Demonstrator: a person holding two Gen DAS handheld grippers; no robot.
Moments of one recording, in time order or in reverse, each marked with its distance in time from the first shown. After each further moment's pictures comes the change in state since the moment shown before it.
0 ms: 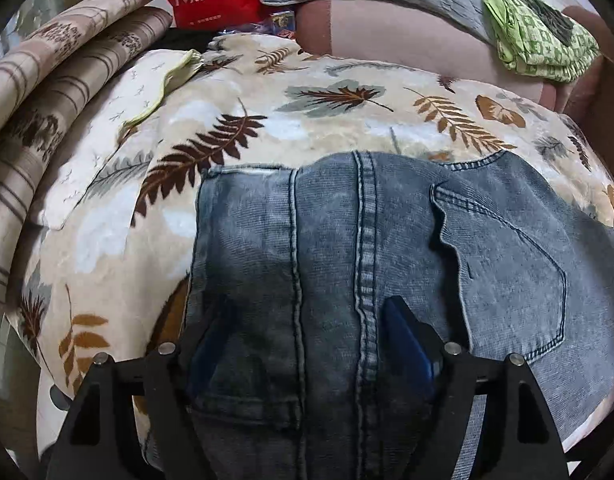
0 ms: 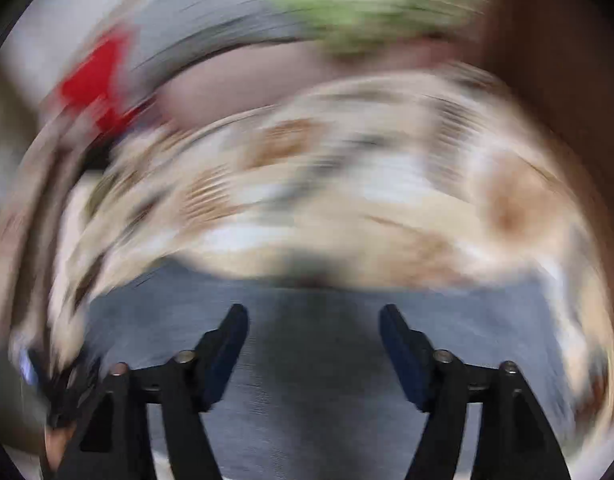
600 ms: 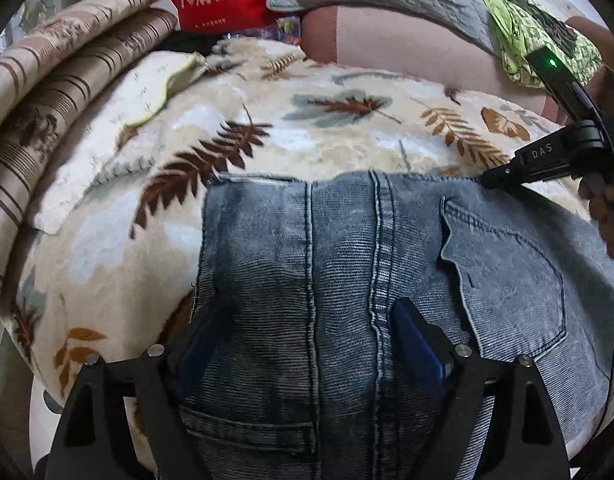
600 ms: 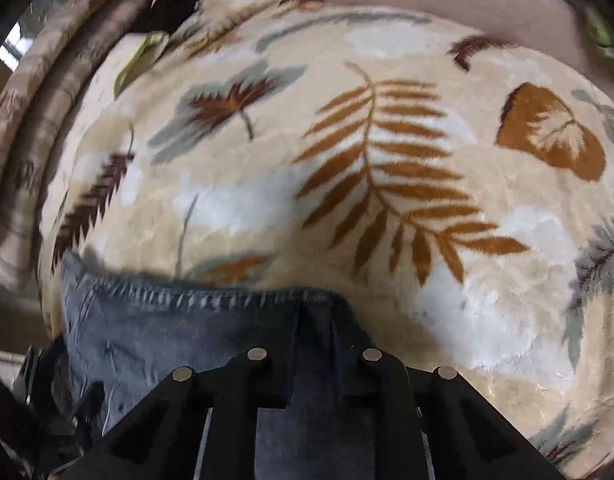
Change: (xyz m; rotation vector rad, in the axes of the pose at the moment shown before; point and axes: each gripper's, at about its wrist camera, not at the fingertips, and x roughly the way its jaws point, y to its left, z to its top) left arm -0.001 0.007 0.004 -0.027 -0.044 -0.001; right arm 0.193 0.126 0.051 -0.266 0.278 0.115
